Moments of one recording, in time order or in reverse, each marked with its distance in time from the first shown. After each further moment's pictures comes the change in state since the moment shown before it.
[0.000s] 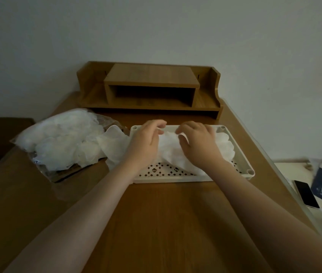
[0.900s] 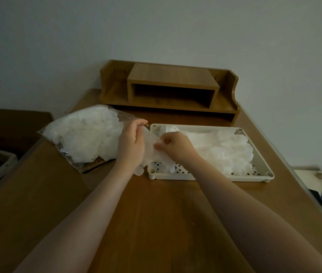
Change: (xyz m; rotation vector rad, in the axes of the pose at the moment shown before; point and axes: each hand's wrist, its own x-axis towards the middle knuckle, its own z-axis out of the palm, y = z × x) left_hand -0.025 -0.048 -0.043 -0.158 0.311 -0.170; right_hand 0.029 -0.078 0.051 0.379 -0.335 0.246
